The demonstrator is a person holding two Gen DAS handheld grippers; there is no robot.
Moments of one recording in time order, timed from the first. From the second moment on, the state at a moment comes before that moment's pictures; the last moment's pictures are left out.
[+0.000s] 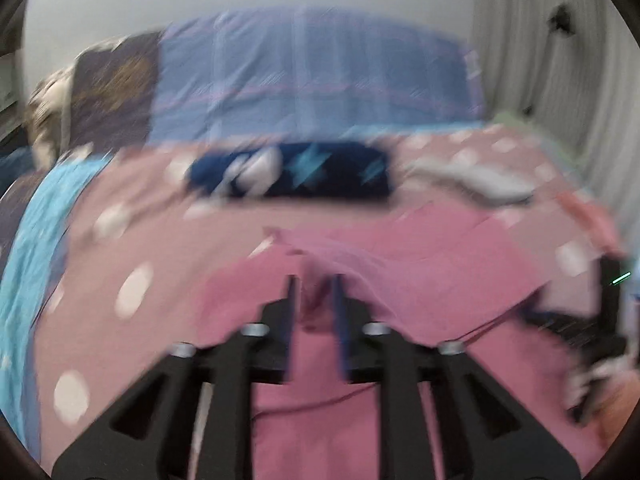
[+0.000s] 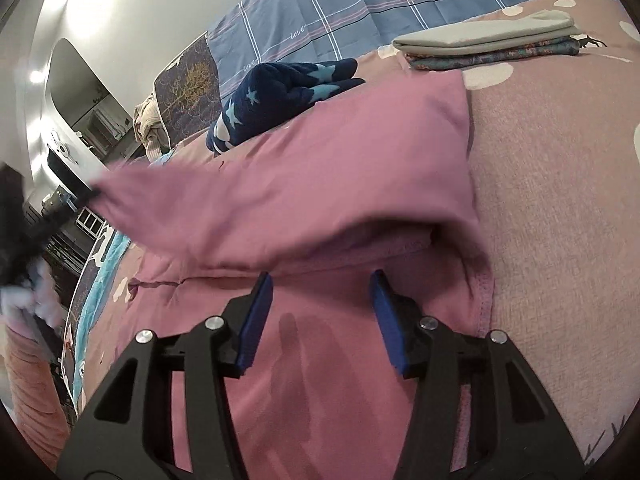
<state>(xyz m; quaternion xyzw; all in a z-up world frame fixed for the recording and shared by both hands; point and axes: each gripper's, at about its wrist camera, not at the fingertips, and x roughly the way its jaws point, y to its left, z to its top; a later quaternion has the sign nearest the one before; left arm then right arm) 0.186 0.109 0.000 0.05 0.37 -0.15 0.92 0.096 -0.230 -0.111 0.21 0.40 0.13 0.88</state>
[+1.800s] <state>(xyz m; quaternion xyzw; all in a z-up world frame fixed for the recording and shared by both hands) 0.038 0.169 -0.092 0.00 0.43 -0.22 0.87 -0.033 -0.303 -0.111 0.23 0.42 0.12 0.87</state>
